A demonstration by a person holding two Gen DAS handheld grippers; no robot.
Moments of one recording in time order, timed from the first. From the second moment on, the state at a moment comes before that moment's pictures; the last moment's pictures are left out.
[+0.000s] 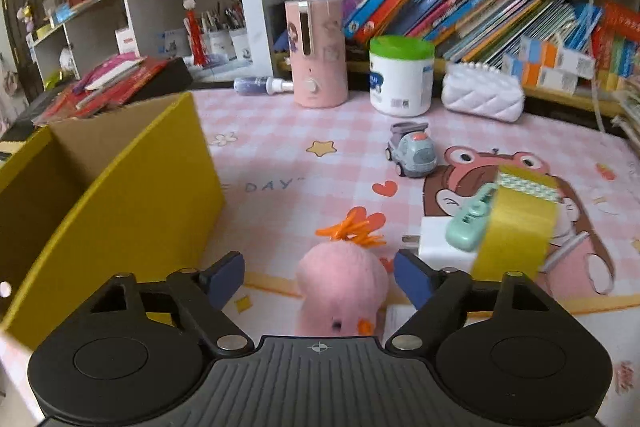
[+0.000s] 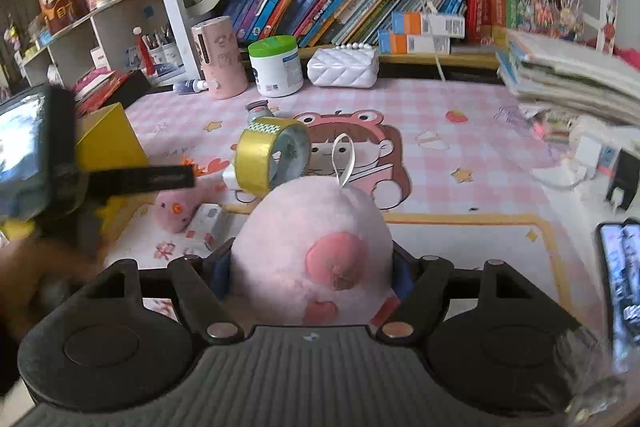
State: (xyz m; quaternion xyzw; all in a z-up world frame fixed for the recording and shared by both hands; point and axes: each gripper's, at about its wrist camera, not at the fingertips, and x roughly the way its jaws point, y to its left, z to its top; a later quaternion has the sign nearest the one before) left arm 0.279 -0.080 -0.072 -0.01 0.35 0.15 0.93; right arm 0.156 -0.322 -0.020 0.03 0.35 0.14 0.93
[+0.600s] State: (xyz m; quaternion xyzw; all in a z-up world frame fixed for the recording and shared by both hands) left arm 0.244 -0.063 -0.045 -0.05 0.35 0.13 0.93; right arm 0.145 -0.349 -0.028 0.04 0.36 0.07 0.93
